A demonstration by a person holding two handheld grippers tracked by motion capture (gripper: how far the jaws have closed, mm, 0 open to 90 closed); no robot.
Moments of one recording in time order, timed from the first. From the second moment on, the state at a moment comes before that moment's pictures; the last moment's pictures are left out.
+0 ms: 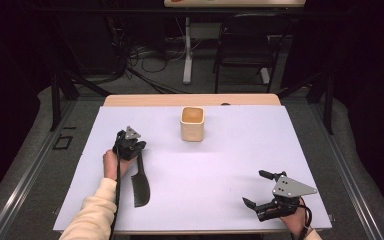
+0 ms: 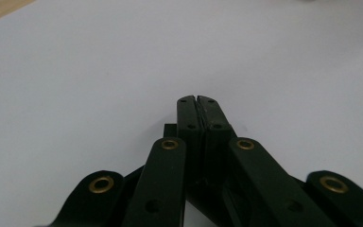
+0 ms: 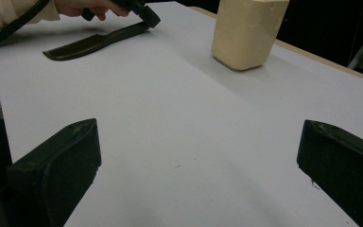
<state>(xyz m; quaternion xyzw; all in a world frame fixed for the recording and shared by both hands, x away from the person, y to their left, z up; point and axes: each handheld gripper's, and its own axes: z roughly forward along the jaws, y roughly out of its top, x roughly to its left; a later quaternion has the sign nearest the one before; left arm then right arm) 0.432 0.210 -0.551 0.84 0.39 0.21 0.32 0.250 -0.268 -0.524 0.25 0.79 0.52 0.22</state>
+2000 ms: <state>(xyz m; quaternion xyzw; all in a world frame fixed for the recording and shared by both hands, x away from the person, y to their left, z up) 0.403 0.248 -0.553 0.84 0.44 0.19 0.27 0.251 -0.267 -0.524 0.25 0.79 0.51 0.22</state>
